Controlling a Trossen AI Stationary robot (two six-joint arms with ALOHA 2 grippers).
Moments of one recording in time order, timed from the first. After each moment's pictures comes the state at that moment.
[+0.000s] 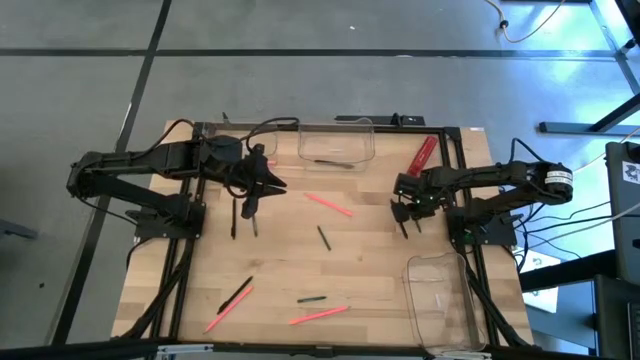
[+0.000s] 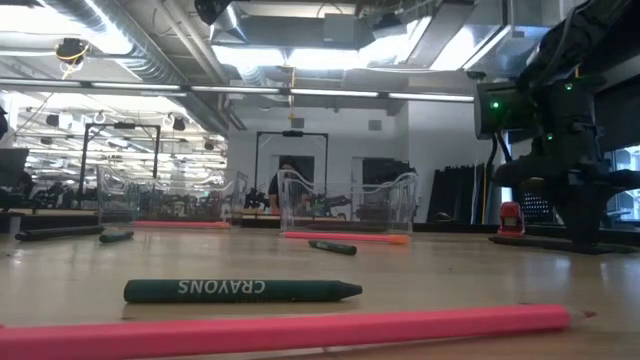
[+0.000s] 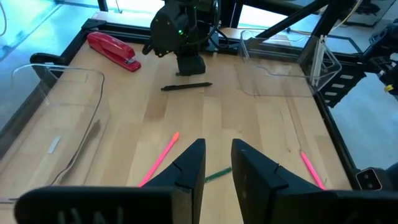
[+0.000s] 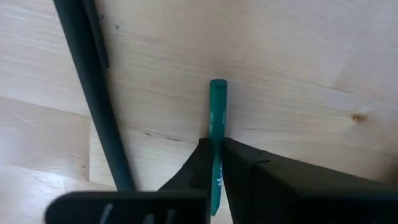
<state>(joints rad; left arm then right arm) 0.08 1.05 1.12 -0.57 0.09 -0.10 -0.28 1.33 0.51 -0.79 -0.14 1.04</state>
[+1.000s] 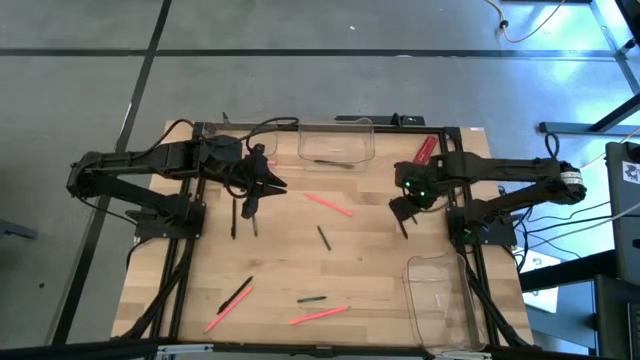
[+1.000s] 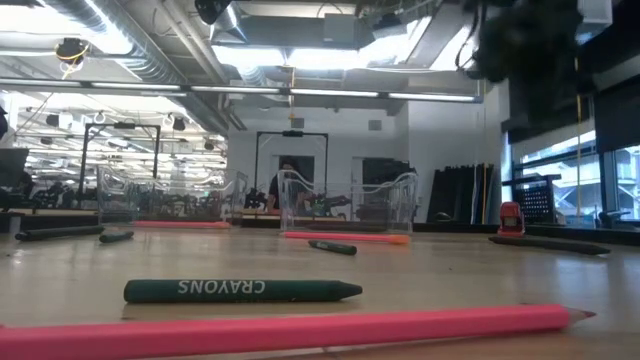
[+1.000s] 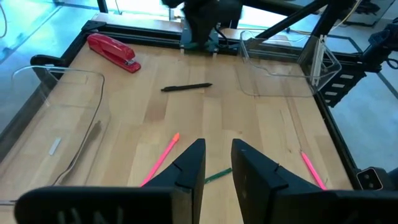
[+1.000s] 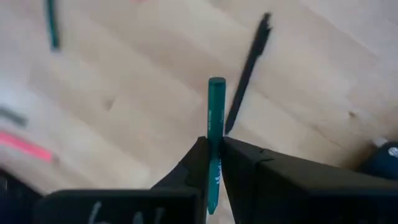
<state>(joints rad) 0.08 1.05 1.12 -0.57 0.09 -0.09 -0.07 1.19 1.04 -1.21 -0.11 0.94</state>
